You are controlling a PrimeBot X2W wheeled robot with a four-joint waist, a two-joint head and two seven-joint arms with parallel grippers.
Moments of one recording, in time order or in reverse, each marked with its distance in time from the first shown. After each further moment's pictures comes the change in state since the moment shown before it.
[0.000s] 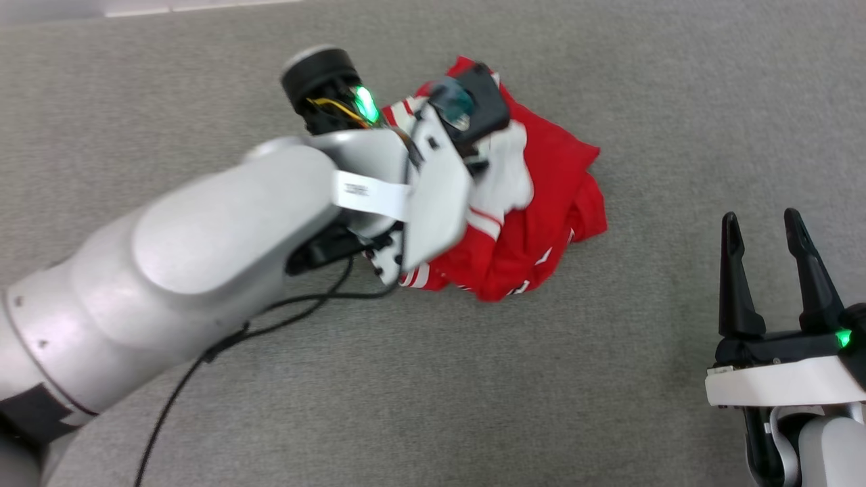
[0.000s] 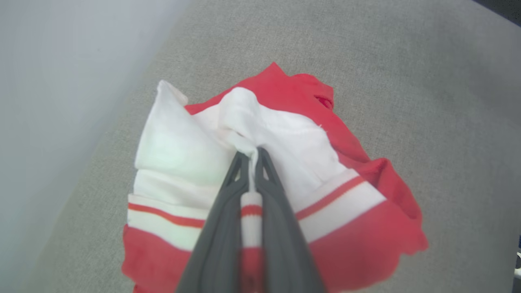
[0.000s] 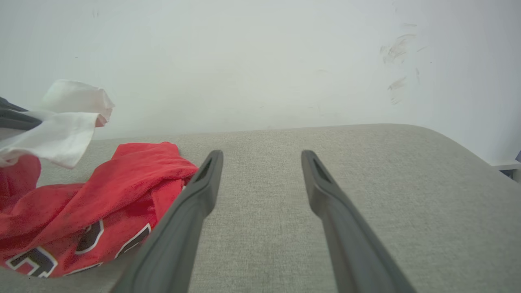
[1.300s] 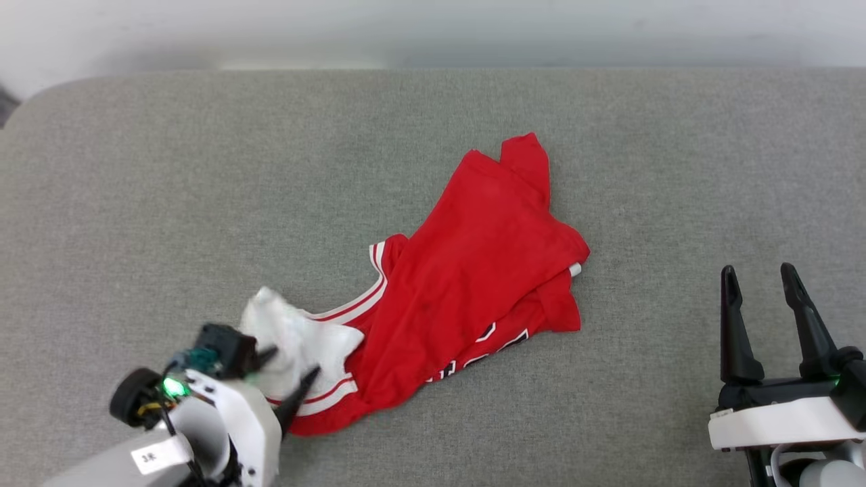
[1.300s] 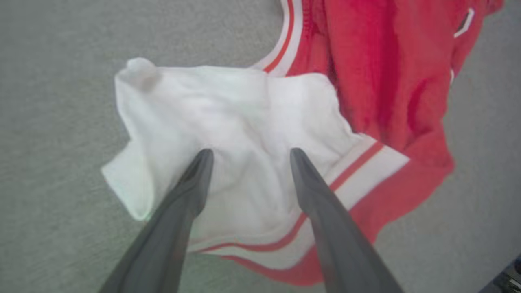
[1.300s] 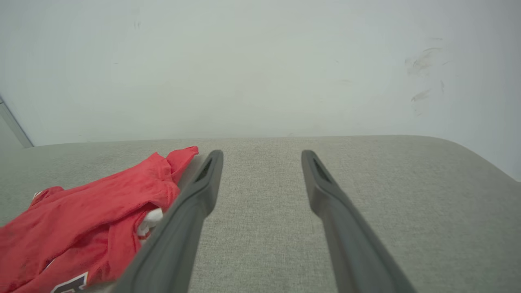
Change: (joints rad) left arm 0.731 0.335 0.055 -0.049 -0.179 0.310 -0.562; right arm 0.101 0.000 -0.022 0.020 -0.022 0.000 0.000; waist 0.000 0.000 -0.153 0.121
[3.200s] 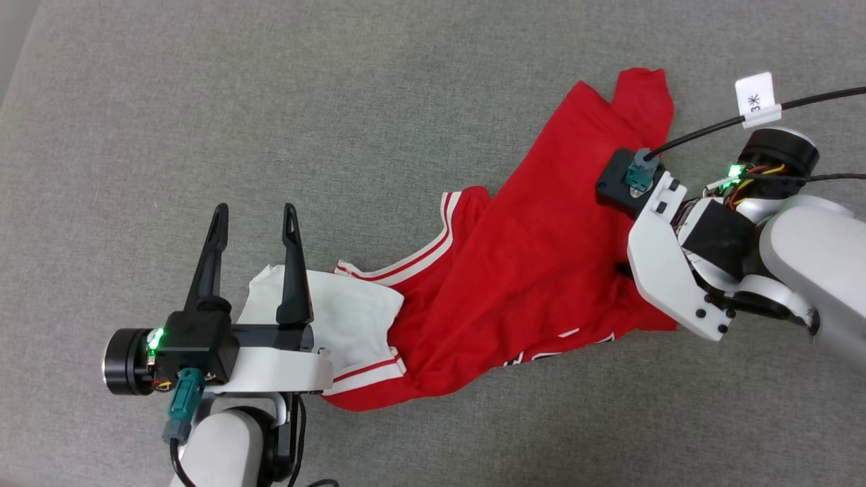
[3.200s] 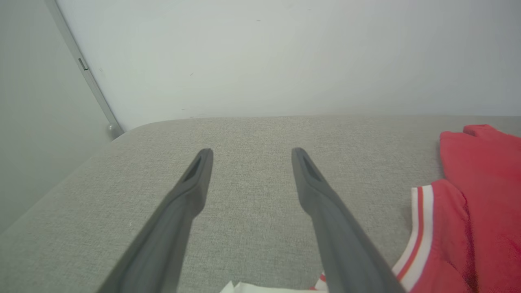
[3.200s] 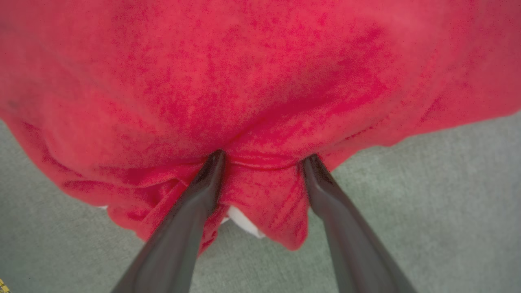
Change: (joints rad) left arm 0.393 -0.723 1.059 -0.169 0.968 0.003 -0.221; right arm -1.107 -0.667 1.371 0.123 0.707 0.000 1.078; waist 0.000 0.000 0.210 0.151
